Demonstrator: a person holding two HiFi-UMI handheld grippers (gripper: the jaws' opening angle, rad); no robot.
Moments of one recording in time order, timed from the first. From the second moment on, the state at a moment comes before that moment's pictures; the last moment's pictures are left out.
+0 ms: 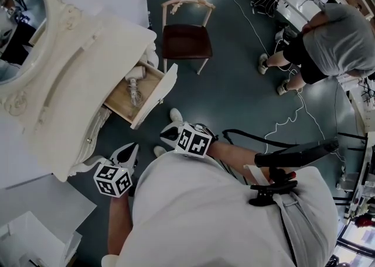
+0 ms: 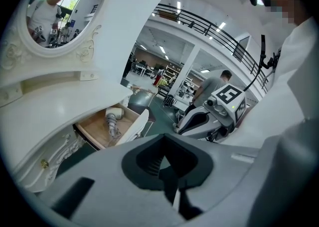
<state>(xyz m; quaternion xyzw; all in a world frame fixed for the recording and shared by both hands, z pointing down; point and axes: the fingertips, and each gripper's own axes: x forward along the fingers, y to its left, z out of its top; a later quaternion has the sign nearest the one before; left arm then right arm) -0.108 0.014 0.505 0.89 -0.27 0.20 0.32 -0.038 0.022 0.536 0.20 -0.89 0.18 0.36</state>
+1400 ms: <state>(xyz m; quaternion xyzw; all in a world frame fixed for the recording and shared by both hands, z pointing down) -0.126 -0.026 0.512 0.88 -0.27 0.21 0.33 -0.069 -0.022 0.541 0.18 -0.90 0.17 0.36</state>
